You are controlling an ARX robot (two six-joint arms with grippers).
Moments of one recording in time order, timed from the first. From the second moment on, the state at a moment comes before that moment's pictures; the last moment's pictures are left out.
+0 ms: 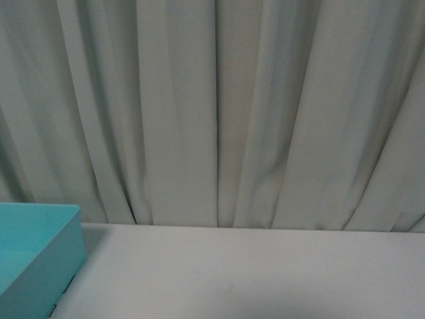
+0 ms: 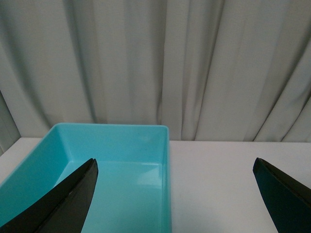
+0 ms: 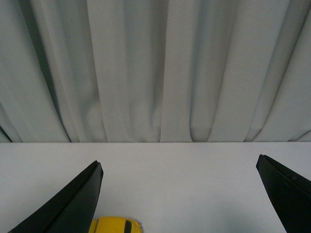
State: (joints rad) left arm 0.00 0.01 0.01 0.00 0.00 0.00; right arm 0.00 0.00 0.01 0.00 0.00 -0.01
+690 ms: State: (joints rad) left arm 0.00 0.01 0.01 0.00 0.00 0.00; right arm -0.29 0.30 0.08 0.23 -0.50 -0.11
